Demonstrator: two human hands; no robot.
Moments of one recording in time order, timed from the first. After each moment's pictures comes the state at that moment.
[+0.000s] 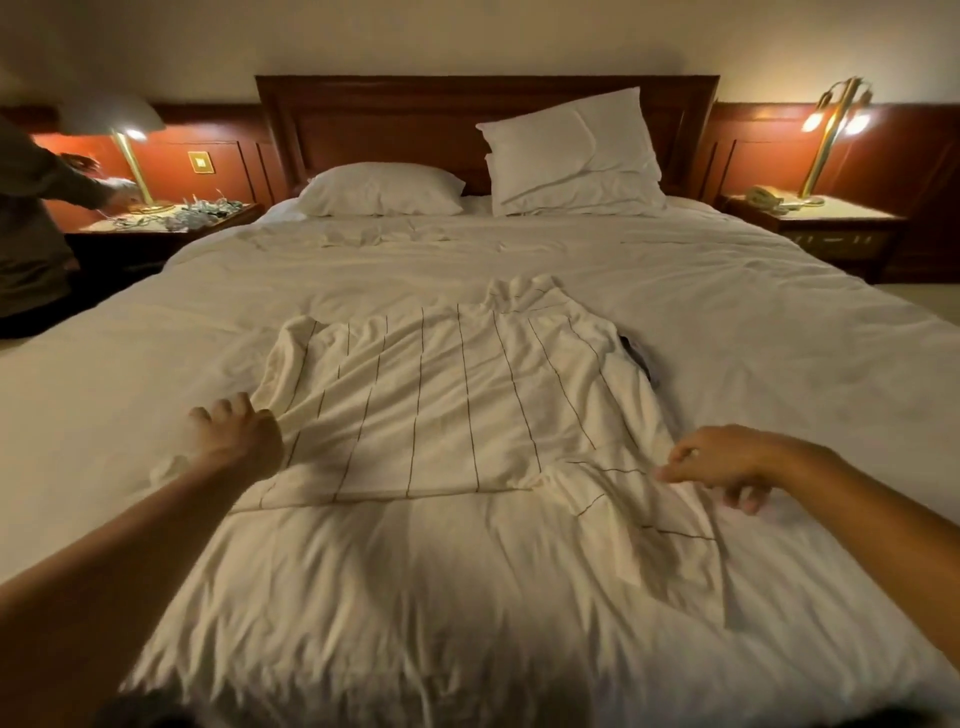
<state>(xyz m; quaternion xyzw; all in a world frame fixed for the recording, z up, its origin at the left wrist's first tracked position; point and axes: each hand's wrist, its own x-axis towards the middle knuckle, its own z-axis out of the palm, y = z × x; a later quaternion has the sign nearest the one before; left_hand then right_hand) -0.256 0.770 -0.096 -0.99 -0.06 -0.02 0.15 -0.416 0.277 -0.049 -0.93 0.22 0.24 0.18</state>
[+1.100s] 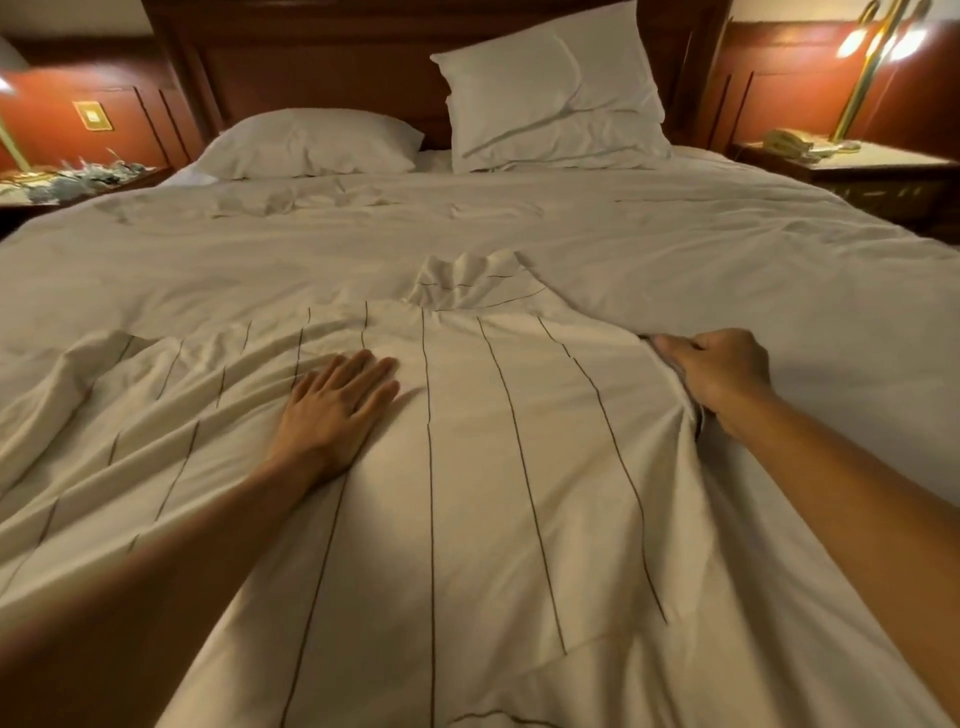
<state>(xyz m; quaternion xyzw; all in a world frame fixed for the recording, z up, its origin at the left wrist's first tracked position) -0.047 0.530 -0.202 -0.97 0.20 -0.07 -0.14 -0.153 0.136 -0.141 -0.85 0.30 -0.23 0.36</state>
